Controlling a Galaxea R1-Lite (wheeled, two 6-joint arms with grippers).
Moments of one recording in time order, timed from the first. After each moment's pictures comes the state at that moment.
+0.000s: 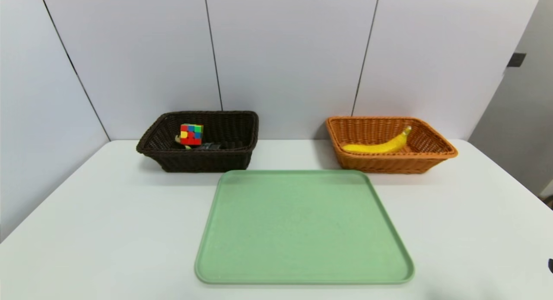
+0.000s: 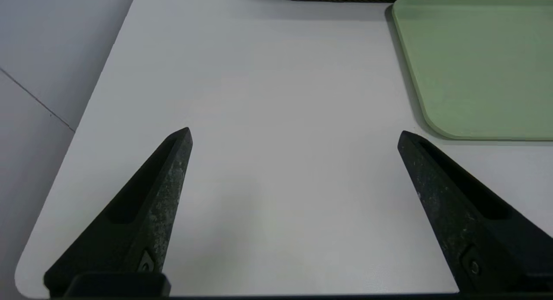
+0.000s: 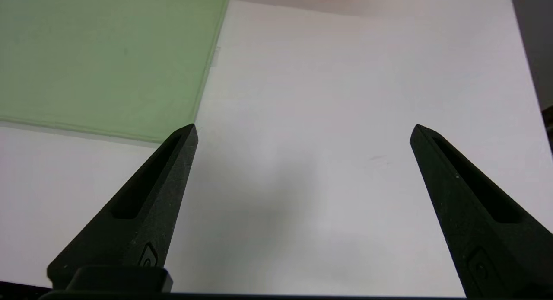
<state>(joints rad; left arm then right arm) -0.05 0.35 -0.66 0.56 0.07 -0.05 0.08 0.64 -0.60 0.37 -0.01 -0.08</state>
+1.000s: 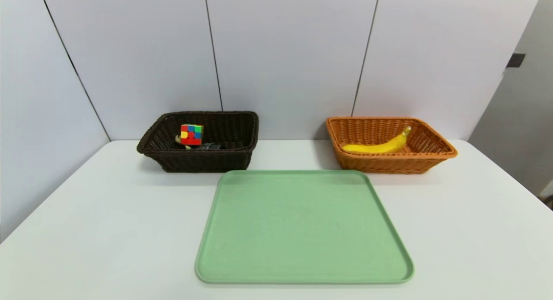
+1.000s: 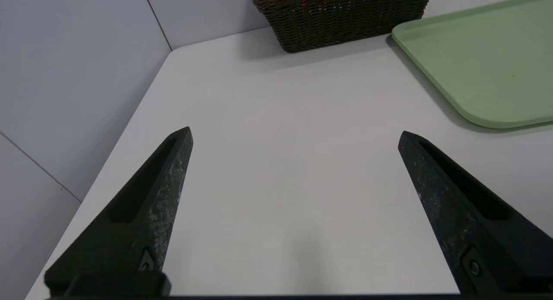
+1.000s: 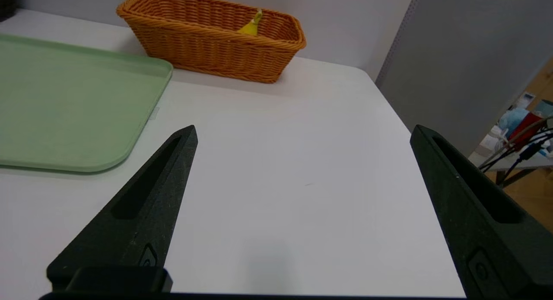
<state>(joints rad) 0.00 0.00 -0.12 0.05 -0.03 0.20 0.00 0.01 -0.13 0.02 -0.08 -0.22</state>
